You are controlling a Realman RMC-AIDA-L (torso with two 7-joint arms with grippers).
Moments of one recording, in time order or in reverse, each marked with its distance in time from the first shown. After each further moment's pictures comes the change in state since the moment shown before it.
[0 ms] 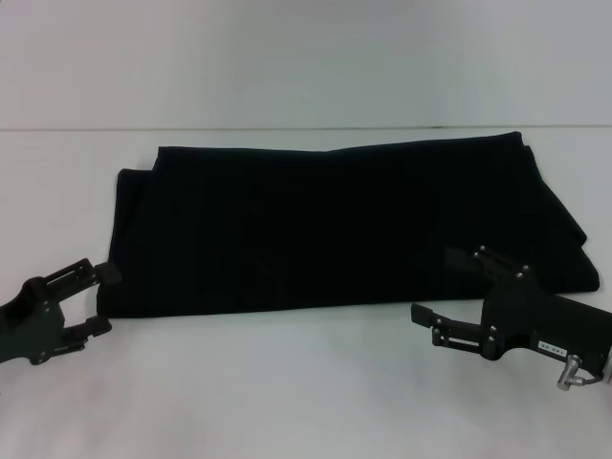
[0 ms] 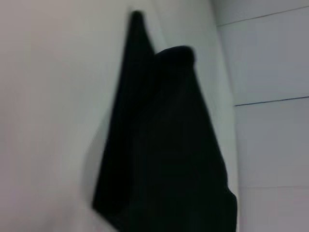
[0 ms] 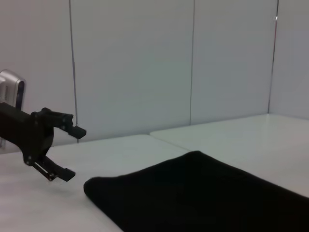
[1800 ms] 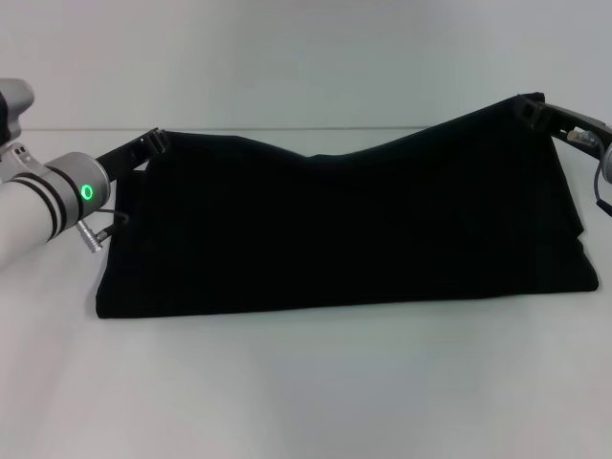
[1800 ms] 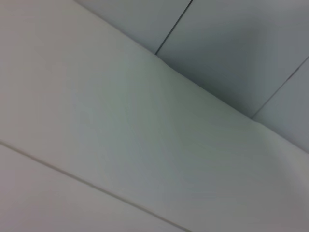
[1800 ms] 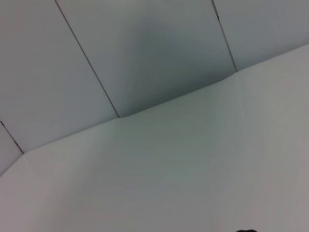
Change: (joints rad) left arm -0.462 -0.184 -0.166 -0.085 -0.081 -0.920 0.660; right arm 0.361 -0.002 0.443 -0.019 -0.128 0.719 0.708
